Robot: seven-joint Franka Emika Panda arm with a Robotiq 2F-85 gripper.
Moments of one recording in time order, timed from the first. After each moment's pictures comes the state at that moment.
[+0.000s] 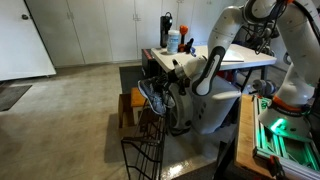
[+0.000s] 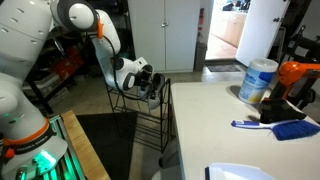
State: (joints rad) arm -0.02 0.69 0.13 -2.23 -0.30 3.90 -0.16
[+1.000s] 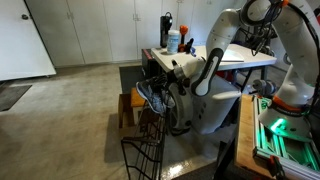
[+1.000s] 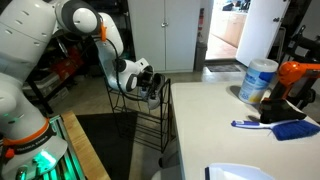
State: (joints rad) arm -0.04 0.73 0.13 -2.18 -0.36 3.93 -0.11
